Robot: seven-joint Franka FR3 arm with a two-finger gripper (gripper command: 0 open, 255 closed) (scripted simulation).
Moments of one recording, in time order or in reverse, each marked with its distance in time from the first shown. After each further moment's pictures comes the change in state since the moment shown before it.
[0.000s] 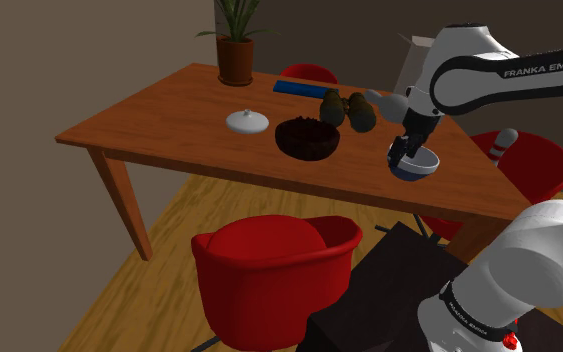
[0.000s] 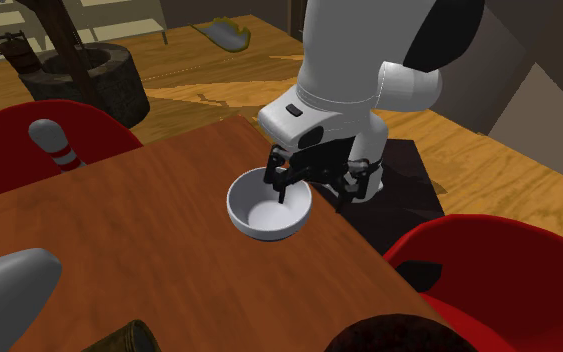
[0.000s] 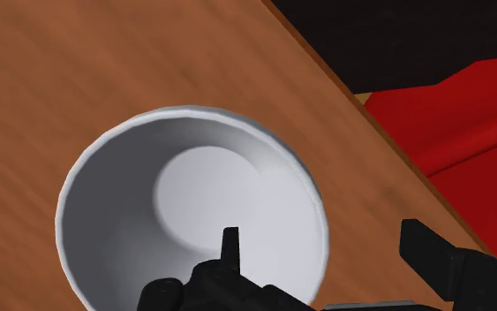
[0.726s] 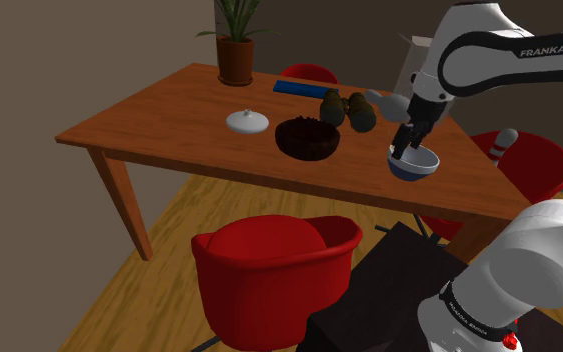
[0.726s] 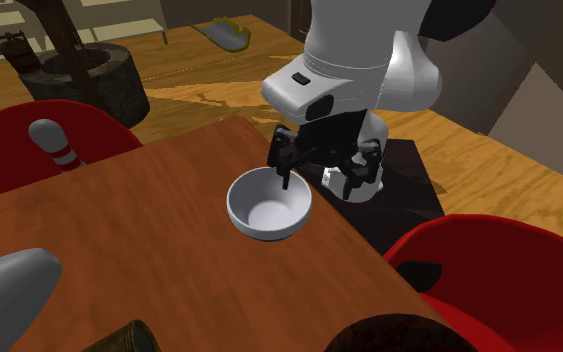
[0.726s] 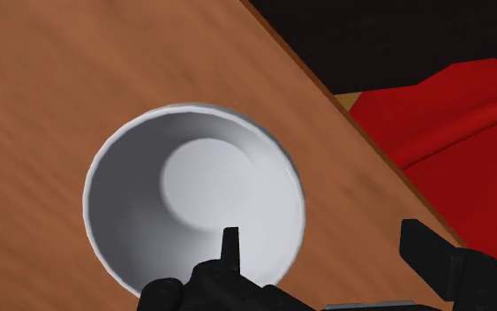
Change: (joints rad) arm 0.011 -0.033 0.023 0.070 0.024 -0.105 0.003
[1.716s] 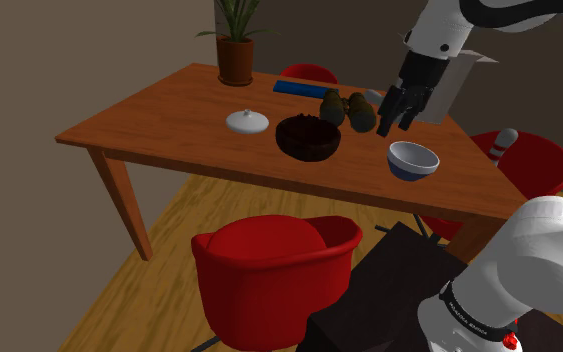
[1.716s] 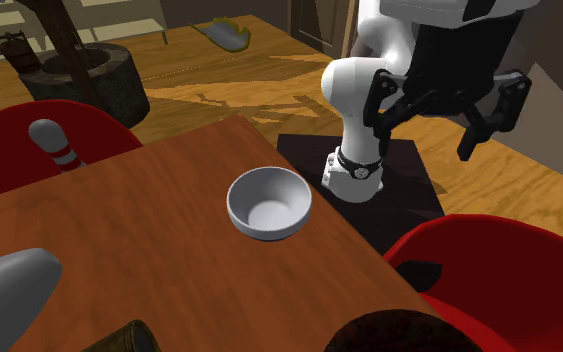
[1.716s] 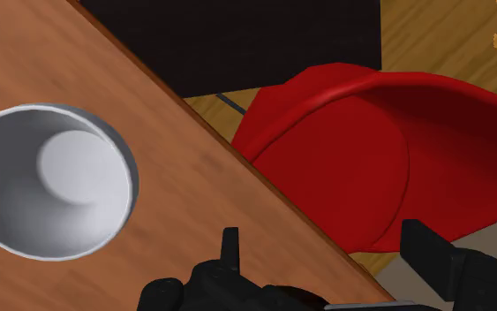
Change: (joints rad) arm 0.127 -0.041 0.146 0.204 0.249 -0.249 0.177
